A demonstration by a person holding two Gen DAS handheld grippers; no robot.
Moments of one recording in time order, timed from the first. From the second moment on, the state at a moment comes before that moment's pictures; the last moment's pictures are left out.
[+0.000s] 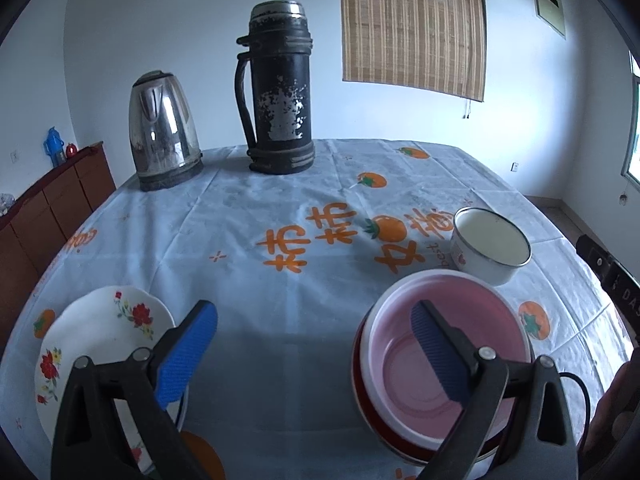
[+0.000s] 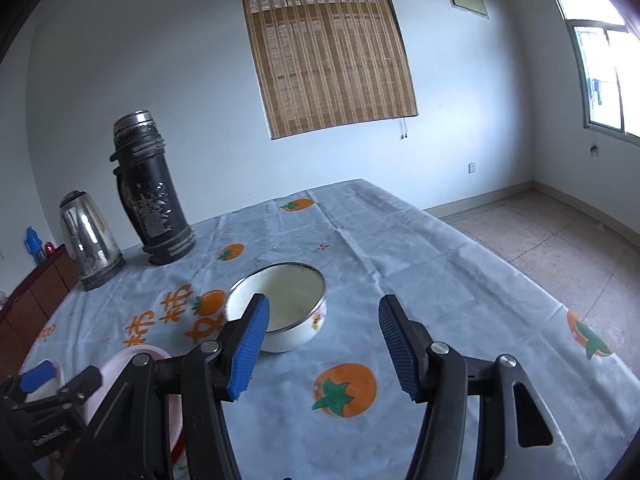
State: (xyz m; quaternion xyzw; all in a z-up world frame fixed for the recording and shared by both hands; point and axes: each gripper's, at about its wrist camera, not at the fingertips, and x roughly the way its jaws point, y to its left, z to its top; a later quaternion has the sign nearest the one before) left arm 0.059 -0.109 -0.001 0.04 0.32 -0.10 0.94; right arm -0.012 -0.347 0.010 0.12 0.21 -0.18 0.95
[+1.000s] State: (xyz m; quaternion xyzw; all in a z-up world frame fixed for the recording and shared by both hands) left arm 0.215 -0.274 -0.017 0.15 0.54 -0.22 0.80; right arm 0.087 -0.408 -0.035 0.22 0.35 -0.09 0.91
